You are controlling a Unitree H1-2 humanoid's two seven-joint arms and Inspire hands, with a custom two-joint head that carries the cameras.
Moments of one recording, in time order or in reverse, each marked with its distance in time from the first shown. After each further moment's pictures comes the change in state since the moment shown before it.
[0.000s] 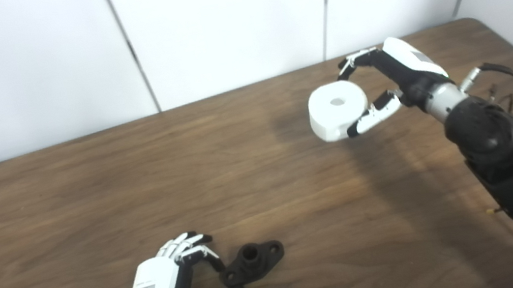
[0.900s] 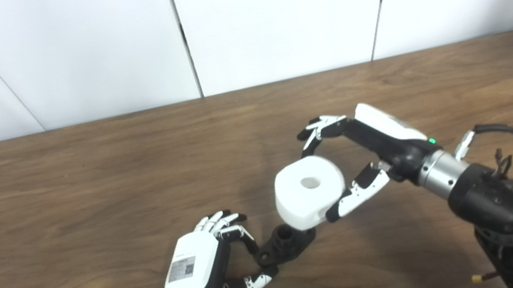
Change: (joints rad) left arm -0.024 -0.040 -0.049 0.000 0.055 0.089 -0.015; right arm 0.096 0.222 0.106 -0.235 -0.051 0.026 0.234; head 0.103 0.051
